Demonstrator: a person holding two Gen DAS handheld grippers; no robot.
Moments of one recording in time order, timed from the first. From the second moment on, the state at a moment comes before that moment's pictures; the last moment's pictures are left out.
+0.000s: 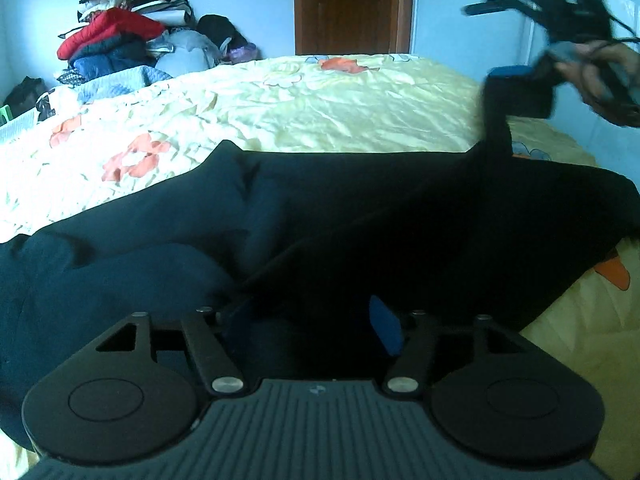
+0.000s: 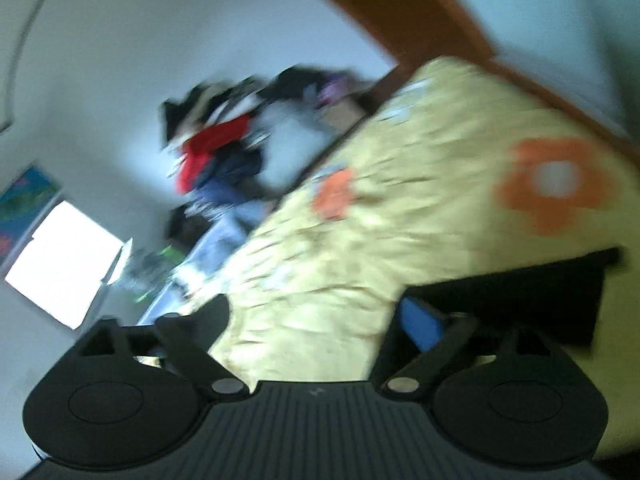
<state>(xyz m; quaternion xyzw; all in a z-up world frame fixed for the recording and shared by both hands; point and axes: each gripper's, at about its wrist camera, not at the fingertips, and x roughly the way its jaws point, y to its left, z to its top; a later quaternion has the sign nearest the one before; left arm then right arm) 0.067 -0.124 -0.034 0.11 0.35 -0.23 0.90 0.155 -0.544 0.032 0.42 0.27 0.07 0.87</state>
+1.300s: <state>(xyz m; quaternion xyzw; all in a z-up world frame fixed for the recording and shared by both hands) 0.073 -0.122 -0.040 0.11 0.34 -0.25 0.90 0.119 -0.569 -0.028 0.48 0.13 -0.05 0.87</state>
